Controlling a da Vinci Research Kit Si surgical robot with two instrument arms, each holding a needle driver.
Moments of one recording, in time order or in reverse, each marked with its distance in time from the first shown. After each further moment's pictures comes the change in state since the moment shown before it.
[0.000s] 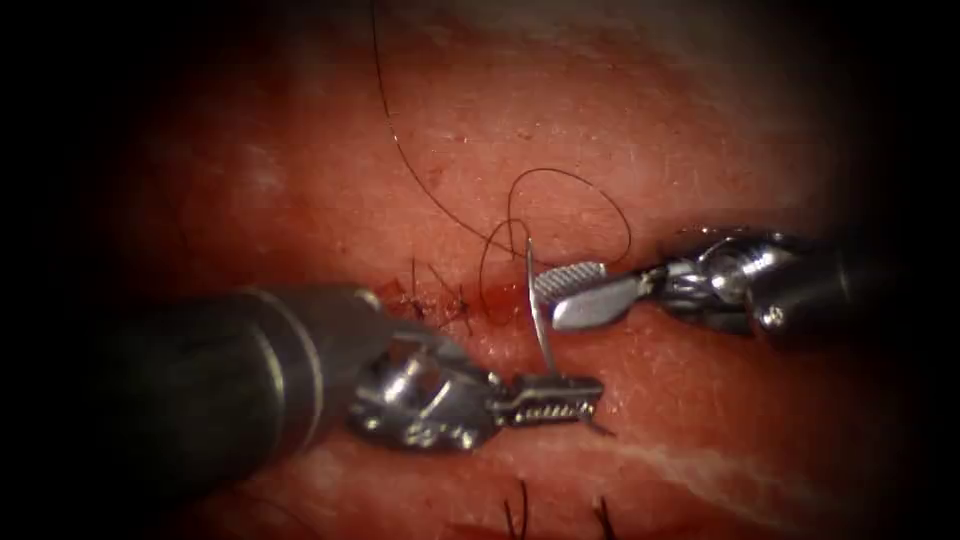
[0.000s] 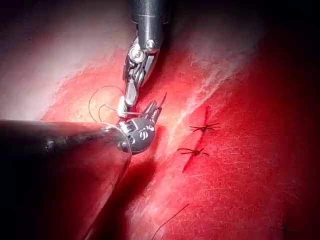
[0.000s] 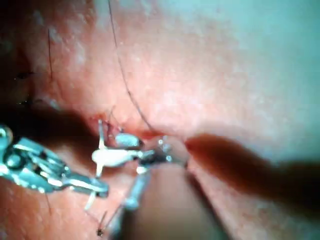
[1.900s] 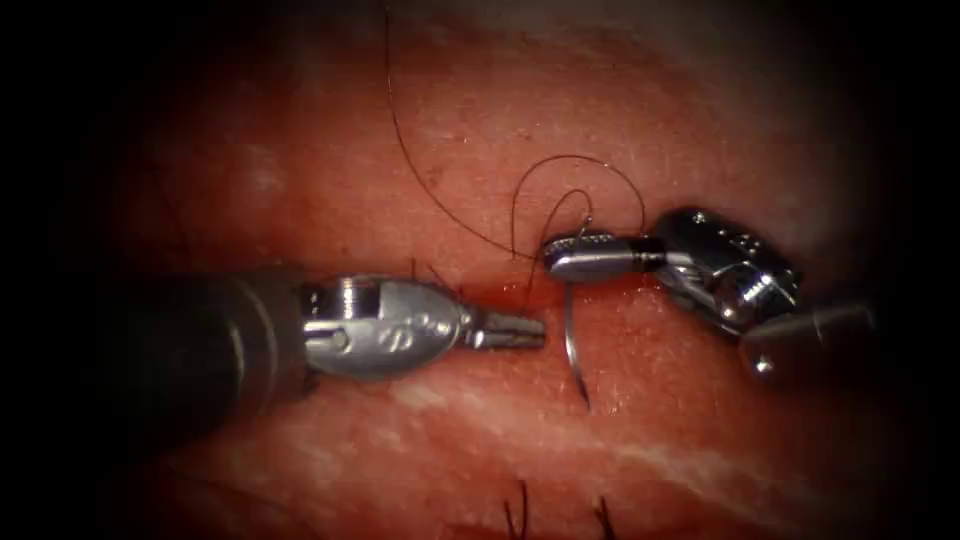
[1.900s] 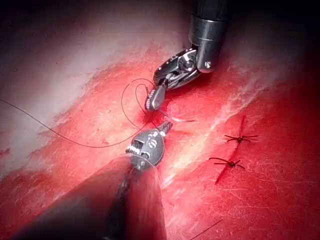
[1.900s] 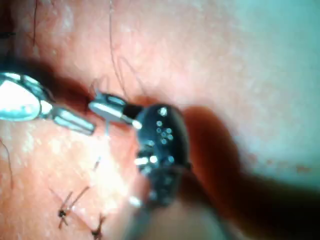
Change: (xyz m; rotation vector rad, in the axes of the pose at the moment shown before) right arm 0.002 0.003 -0.001 -0.009 0.139 -0.681; left arm -0.008 0.000 0.000 -0.184 -0.158 -0.756
